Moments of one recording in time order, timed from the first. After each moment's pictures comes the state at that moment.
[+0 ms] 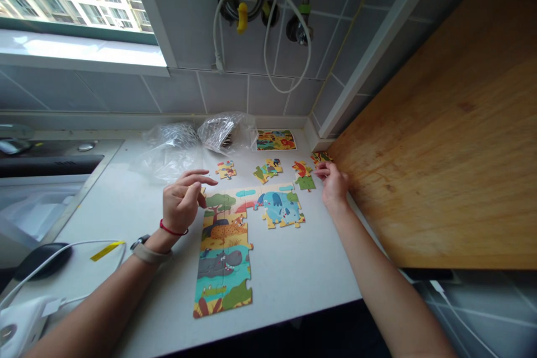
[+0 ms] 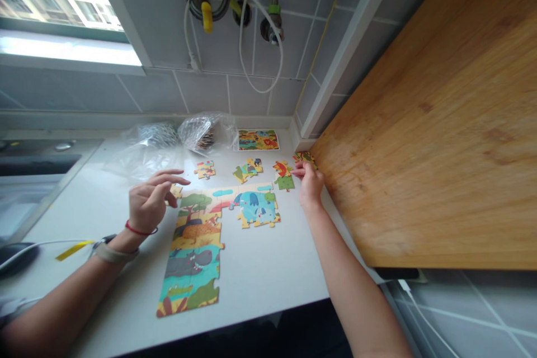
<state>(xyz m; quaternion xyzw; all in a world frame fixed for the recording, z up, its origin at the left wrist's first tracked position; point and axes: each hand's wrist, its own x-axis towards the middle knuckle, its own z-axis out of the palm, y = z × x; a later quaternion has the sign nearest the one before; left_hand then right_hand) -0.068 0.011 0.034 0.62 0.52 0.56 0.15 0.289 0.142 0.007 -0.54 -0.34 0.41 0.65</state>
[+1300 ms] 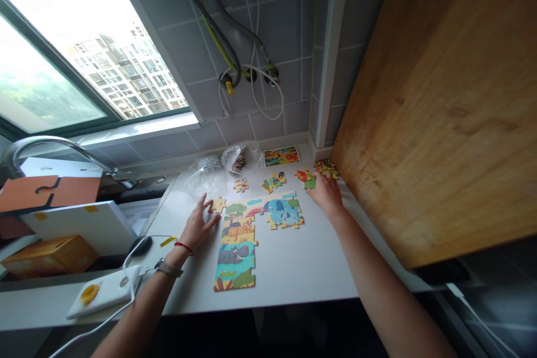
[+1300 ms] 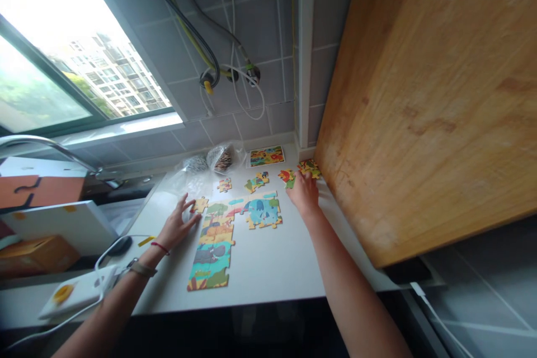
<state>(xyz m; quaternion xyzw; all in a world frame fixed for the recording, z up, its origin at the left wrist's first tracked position) -0.112 -0.040 0.002 0.61 0.73 0.28 0.10 0.298 0.116 0.025 -0.68 -0.70 0.12 0.20</state>
